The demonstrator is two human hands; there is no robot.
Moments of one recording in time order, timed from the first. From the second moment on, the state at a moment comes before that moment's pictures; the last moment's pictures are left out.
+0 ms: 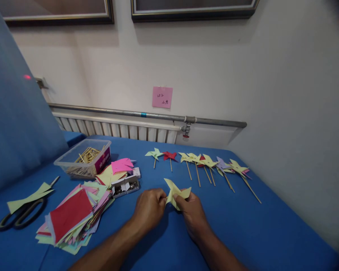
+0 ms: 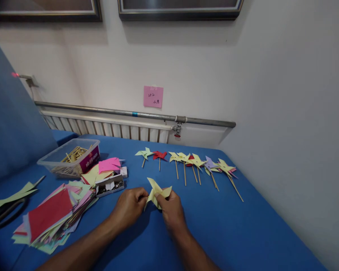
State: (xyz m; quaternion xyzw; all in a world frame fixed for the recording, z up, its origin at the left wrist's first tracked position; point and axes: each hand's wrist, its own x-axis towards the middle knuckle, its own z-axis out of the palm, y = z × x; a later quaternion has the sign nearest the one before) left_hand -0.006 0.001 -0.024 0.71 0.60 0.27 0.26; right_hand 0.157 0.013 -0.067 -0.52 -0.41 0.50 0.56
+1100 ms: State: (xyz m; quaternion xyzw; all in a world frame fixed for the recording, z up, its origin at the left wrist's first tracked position) left_hand -0.019 0.011 -0.026 0.69 0.54 0.22 0.42; right_hand 0.168 0.013 -0.051 -0.47 -0.38 0.57 0.55
